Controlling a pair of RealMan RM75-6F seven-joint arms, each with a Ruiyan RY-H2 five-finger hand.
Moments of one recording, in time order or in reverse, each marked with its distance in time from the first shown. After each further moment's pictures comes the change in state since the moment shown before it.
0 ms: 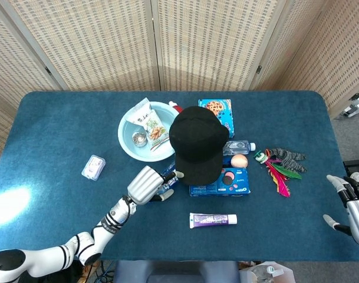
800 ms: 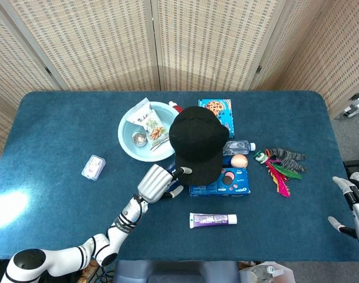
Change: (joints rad) left arm -0.049 -0.139 -0.031 0.091 -0.093 0.022 0.033; right arm -0.023 0.011 -0.001 -0.001 0.004 0.022 0.002
